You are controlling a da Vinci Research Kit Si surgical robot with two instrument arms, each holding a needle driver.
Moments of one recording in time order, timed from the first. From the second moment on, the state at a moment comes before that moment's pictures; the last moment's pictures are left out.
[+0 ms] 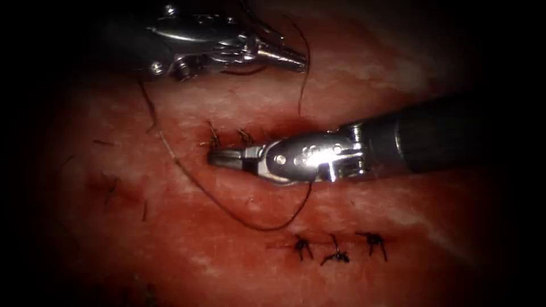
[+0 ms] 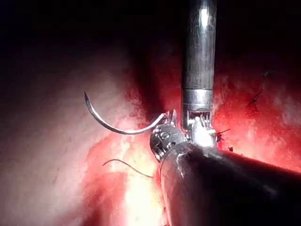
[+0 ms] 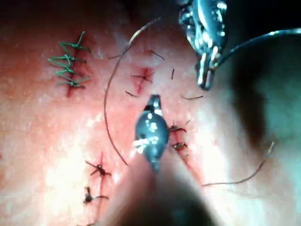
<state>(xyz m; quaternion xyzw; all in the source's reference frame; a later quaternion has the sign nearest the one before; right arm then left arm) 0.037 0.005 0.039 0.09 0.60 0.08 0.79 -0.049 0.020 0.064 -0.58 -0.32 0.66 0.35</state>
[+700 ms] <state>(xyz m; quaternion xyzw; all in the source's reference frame) 0.040 0.002 0.040 0.10 0.65 0.05 0.75 -0.056 0.026 0.073 -0.64 -0.30 0.61 0.37</state>
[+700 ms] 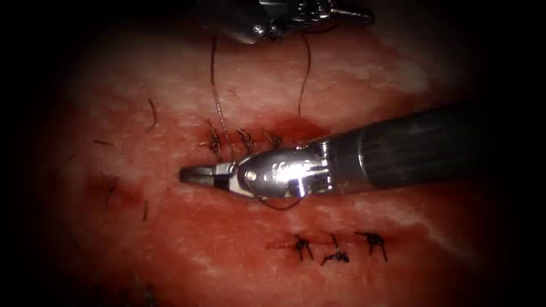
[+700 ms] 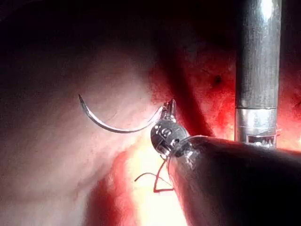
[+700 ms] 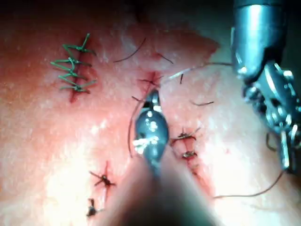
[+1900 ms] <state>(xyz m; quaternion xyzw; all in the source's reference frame) 0.033 0.008 0.034 -0.01 0.76 0.27 0.60 -0.055 0.021 0.085 -0.68 -0.28 0.60 0.32</state>
